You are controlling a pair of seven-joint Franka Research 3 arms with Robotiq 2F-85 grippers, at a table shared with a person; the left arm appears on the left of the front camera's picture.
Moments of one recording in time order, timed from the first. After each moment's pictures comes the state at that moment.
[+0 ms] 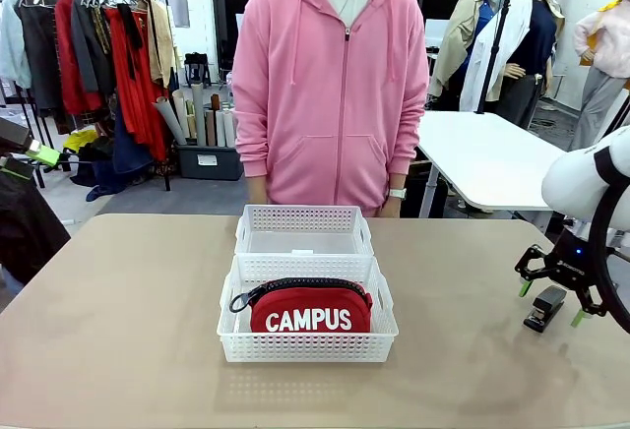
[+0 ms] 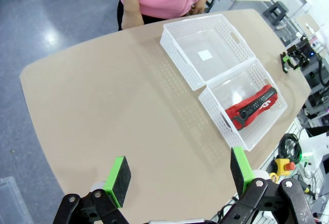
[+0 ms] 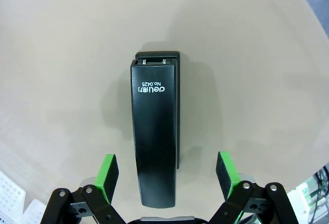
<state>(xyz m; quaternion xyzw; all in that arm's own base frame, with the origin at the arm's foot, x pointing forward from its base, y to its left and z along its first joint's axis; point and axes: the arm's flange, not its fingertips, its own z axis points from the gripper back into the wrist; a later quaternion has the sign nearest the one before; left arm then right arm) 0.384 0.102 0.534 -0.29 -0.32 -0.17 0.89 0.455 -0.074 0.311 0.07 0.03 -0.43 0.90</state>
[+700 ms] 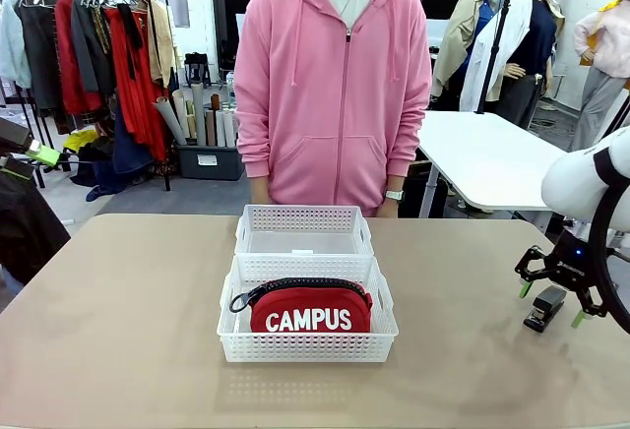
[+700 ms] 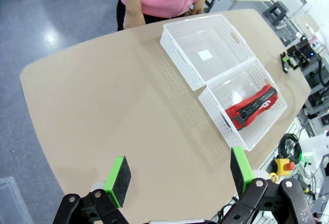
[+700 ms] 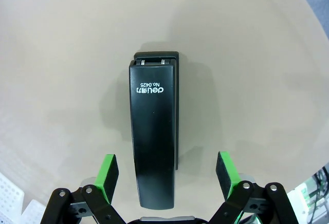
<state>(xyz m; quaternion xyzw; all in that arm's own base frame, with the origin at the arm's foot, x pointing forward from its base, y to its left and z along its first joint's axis) 0.384 0.102 0.534 -0.29 -0.32 -0.17 0.89 0.454 -0.075 0.309 0.06 0.04 -0.43 0.90</state>
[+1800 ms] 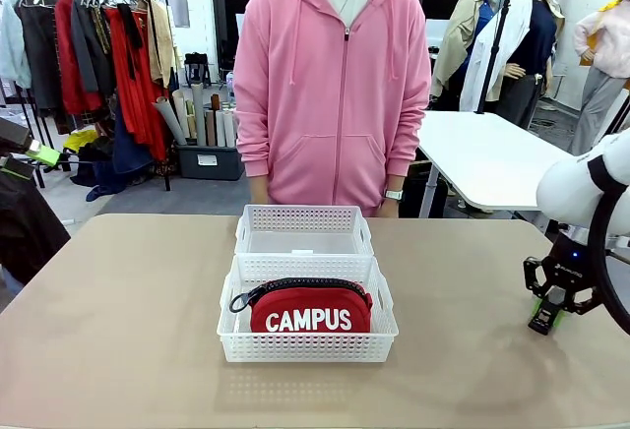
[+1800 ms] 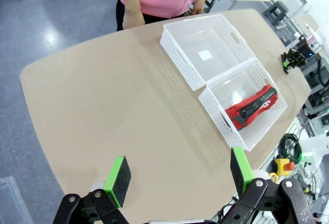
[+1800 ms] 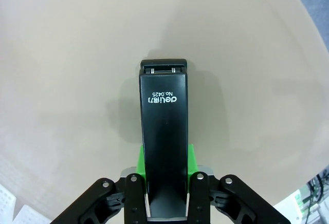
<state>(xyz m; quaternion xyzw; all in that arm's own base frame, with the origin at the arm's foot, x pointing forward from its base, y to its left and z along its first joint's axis) 0.384 0.102 0.534 -0.29 -0.32 -0.17 0.89 0.459 -0.072 0.304 0.04 0.03 -0.41 0.91</state>
